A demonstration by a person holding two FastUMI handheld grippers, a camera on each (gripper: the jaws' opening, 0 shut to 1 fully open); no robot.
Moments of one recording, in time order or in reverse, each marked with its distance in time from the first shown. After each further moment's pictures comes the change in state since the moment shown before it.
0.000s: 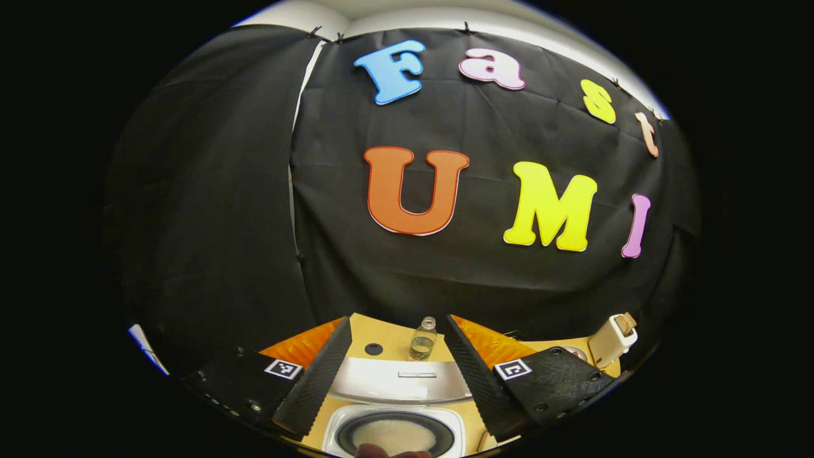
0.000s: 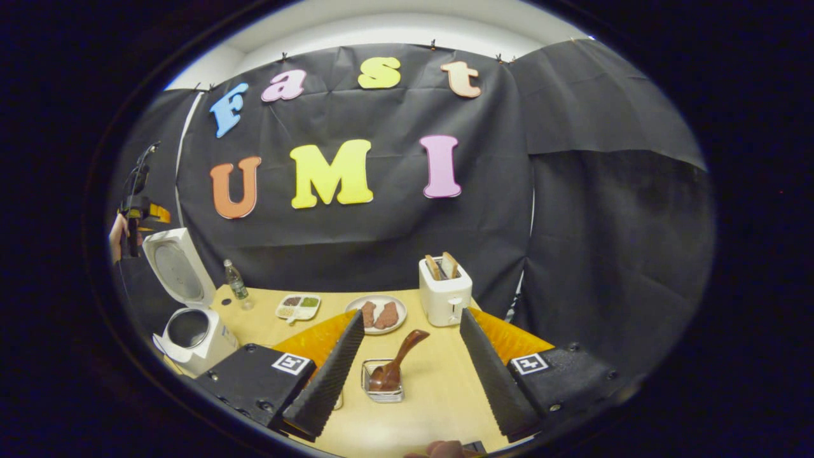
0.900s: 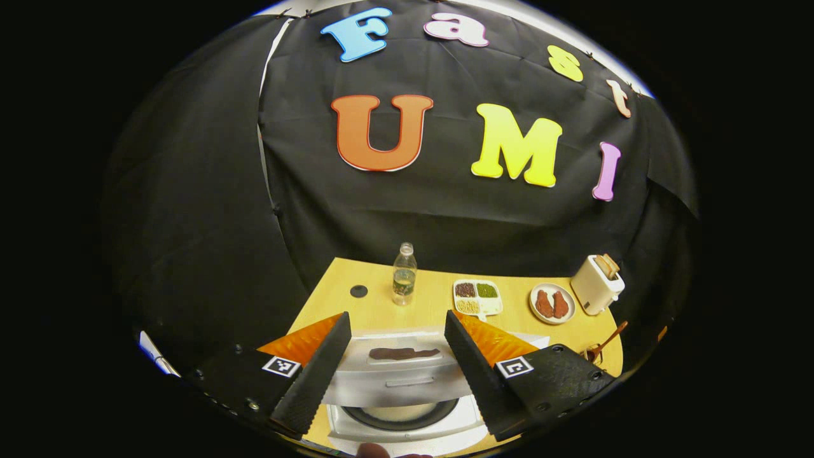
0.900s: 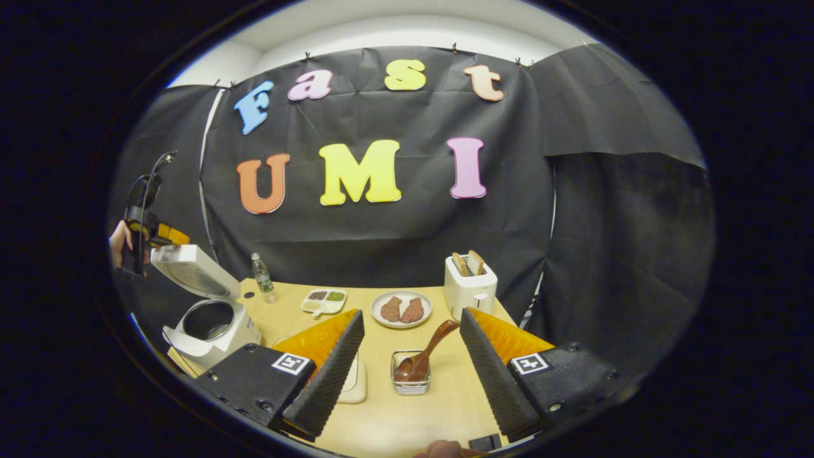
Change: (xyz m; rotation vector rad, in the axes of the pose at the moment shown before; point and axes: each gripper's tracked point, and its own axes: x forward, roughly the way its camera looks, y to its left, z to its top) left arm -0.074 -0.012 -0.107 0.141 0.223 -0.149; right arm -0.027 0.046 -0.013 -0.042 -0.013 0.101
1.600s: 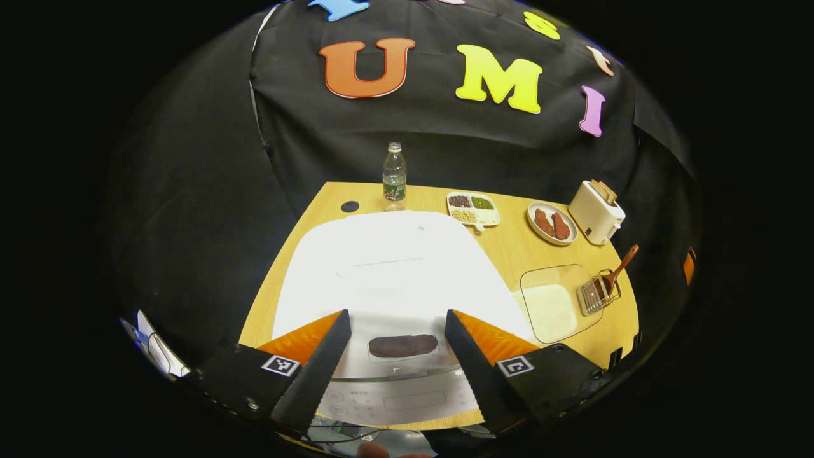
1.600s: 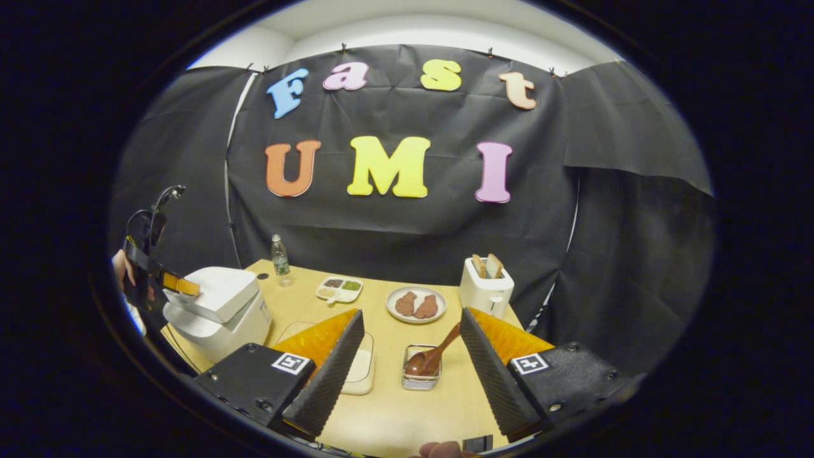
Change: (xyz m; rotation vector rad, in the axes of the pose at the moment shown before) left arm -0.019 -0.009 -0.153 0.033 0.230 0.005; right arm -0.007 0.036 -0.005 -0.104 0.014 0.071
